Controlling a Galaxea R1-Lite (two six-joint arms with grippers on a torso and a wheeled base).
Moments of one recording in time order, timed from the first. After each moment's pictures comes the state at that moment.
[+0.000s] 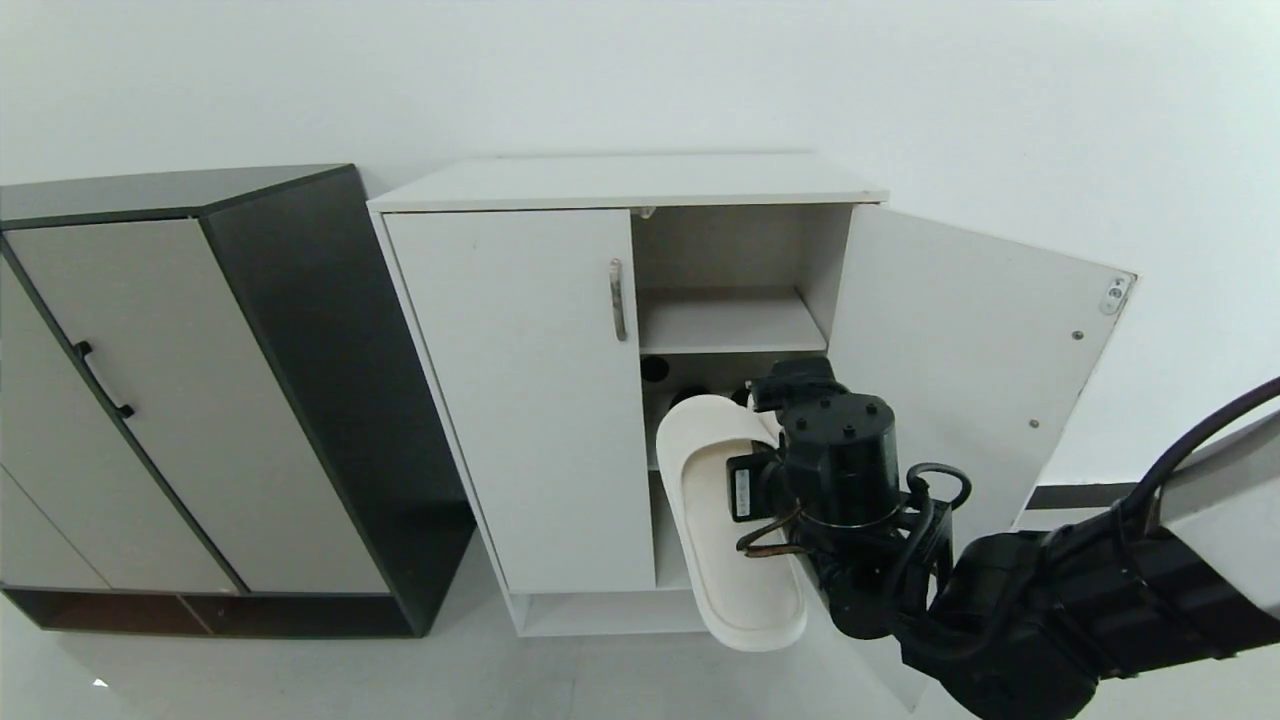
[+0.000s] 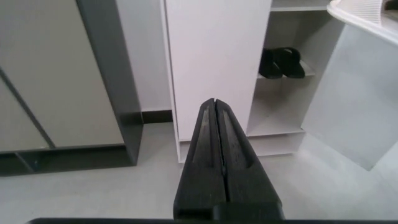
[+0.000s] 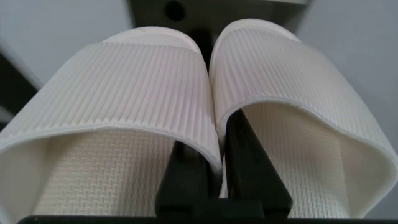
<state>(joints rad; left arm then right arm) 0.00 0.00 0.00 0.00 -0.03 0.00 0.84 1.99 -0.97 -0.81 -0.69 0.14</state>
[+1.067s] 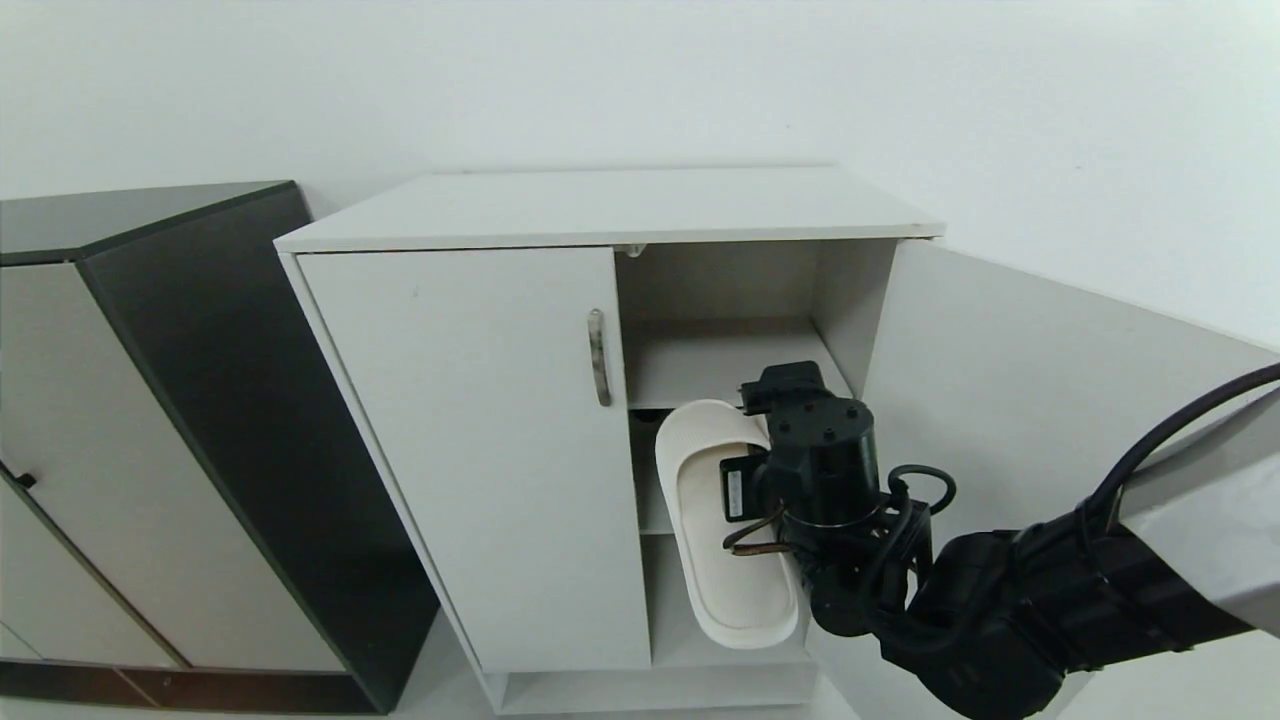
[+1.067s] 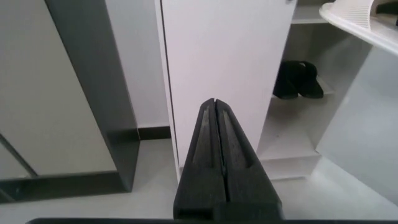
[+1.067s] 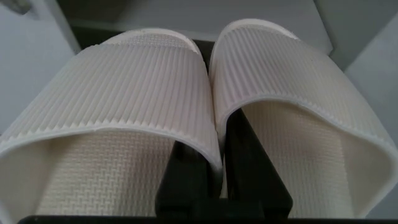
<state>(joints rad) 0.00 0.00 0.00 0.00 -0.03 0.00 0.86 2.02 -1.00 -0.81 -0.72 0.13</state>
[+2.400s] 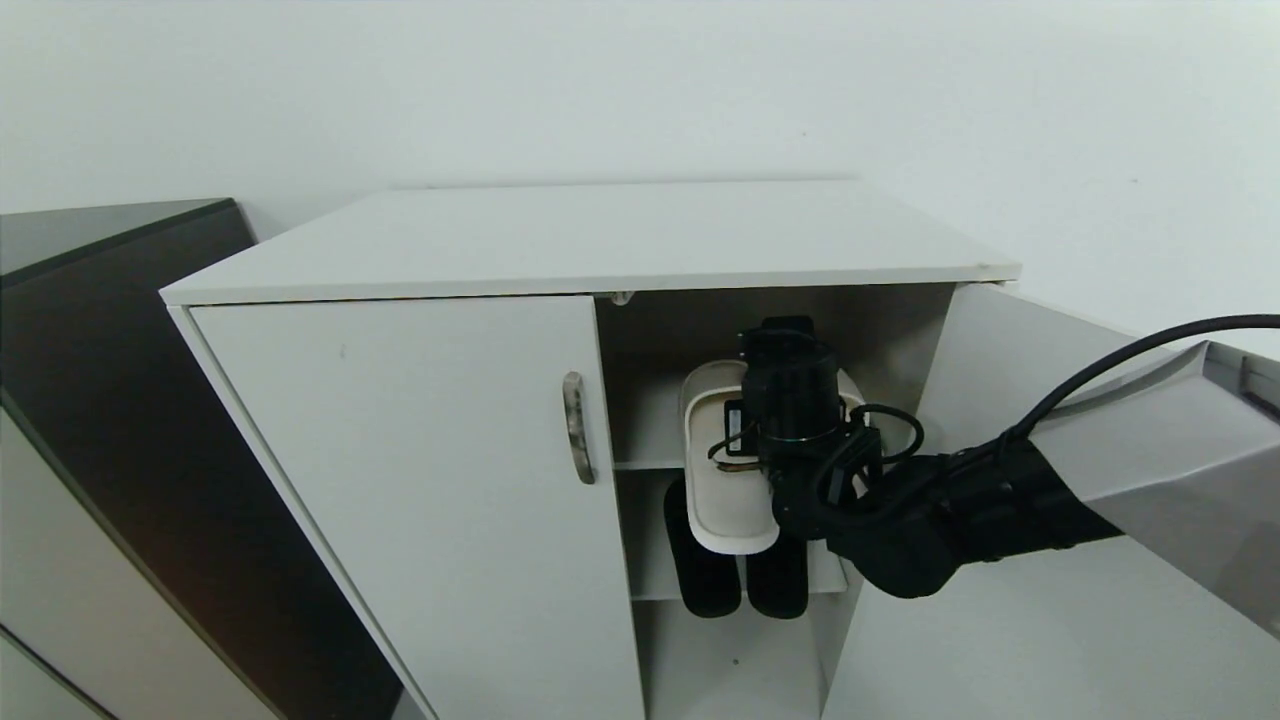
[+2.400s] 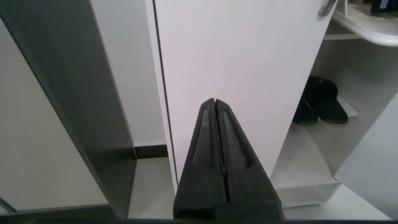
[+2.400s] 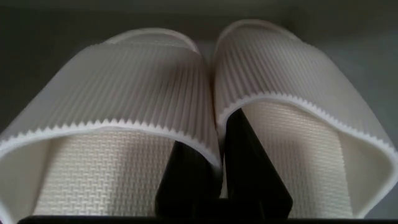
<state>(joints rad) 0.00 0.00 0.00 0.00 -0.03 0.00 0.76 2.15 -1.30 -0.65 -0.77 0.13</state>
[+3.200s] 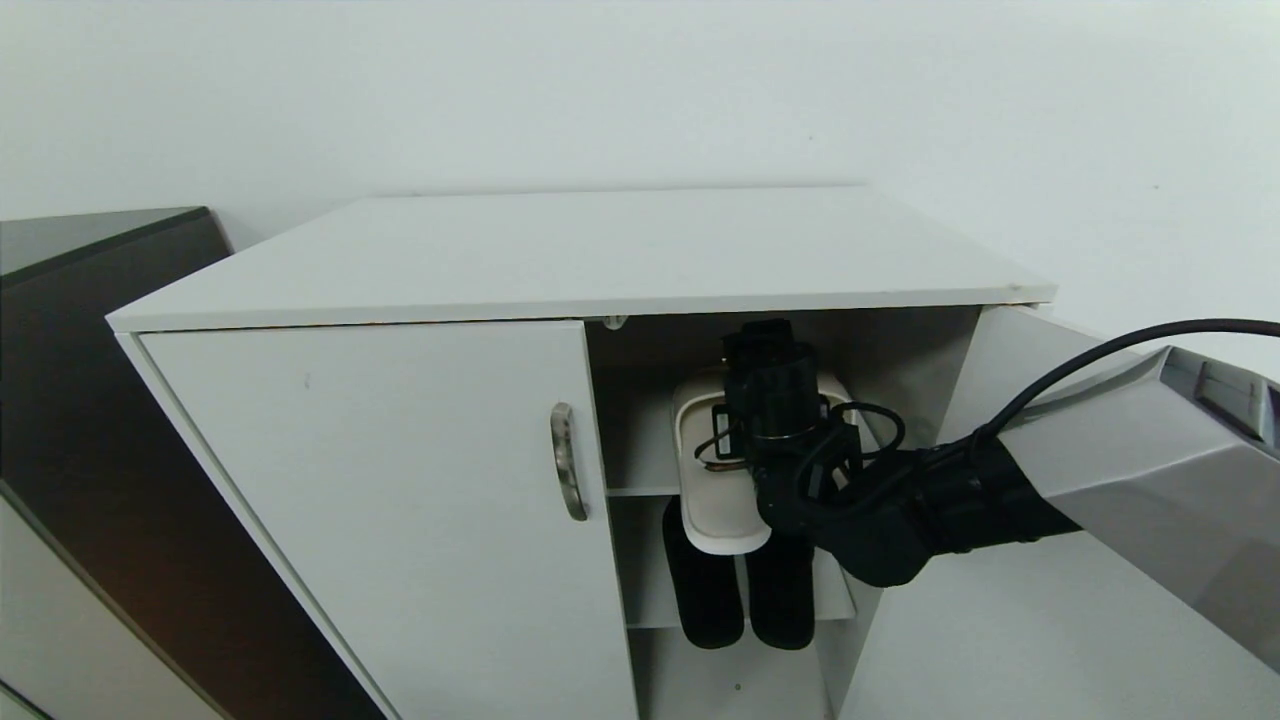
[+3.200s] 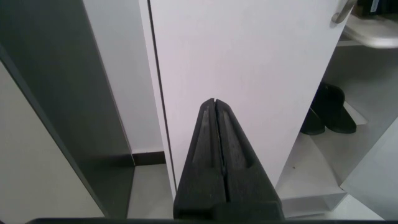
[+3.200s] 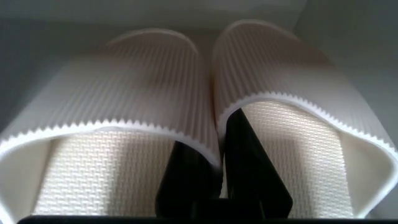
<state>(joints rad) 0.00 0.00 0.00 0.00 -0.03 0.00 0.76 2.19 -1.38 -0.59 -0.76 0.10</state>
